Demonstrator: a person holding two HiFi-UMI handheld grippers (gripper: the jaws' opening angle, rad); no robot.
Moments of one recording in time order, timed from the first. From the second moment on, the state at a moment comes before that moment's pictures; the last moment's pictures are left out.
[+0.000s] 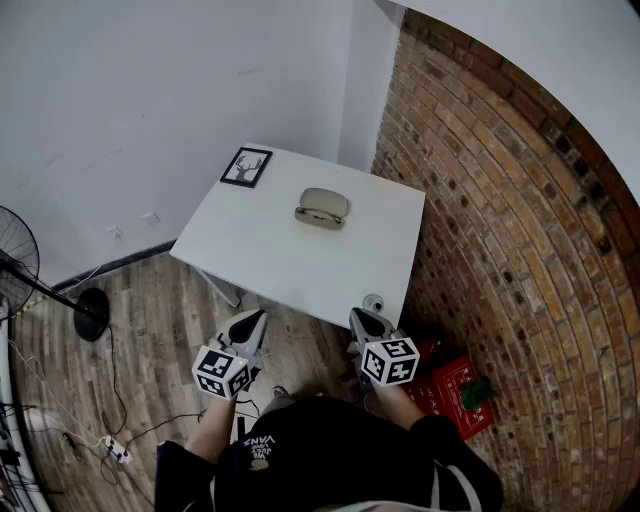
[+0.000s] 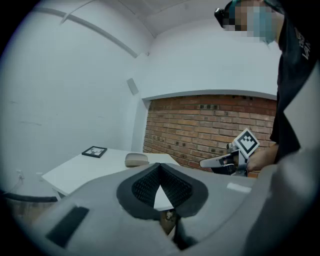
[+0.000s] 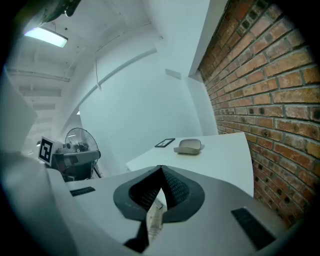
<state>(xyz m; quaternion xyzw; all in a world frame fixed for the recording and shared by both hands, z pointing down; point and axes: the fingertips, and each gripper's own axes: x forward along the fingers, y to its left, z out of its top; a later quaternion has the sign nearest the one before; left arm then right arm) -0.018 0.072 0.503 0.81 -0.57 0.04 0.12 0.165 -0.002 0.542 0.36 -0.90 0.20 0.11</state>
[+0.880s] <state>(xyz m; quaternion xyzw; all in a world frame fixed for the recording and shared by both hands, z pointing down) -0.053 -0.018 0.526 0.85 -0.50 0.08 0.12 0.116 -0.085 0.540 0.40 -0.89 0.21 0.08</state>
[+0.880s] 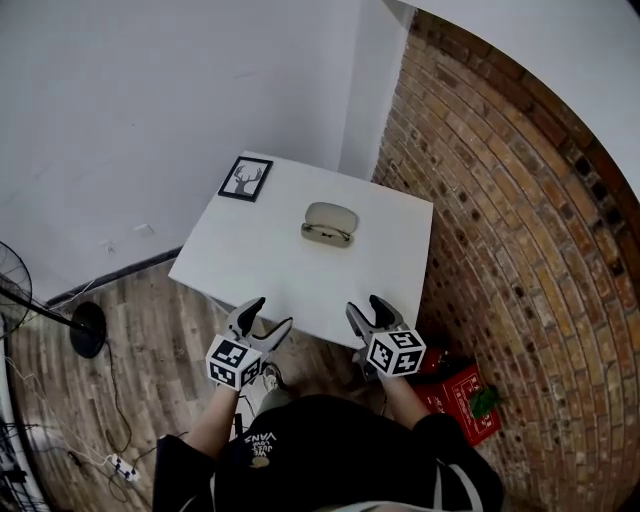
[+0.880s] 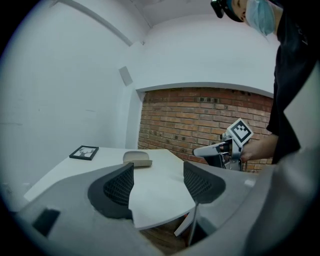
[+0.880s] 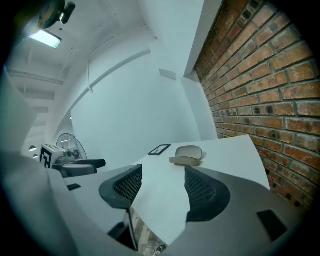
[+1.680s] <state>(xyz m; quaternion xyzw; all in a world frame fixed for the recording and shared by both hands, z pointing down) -0.124 -0.139 0.560 0.93 -0.33 0.13 0.11 0.075 -0.180 0.523 0.55 -0.81 0.20 0.06</state>
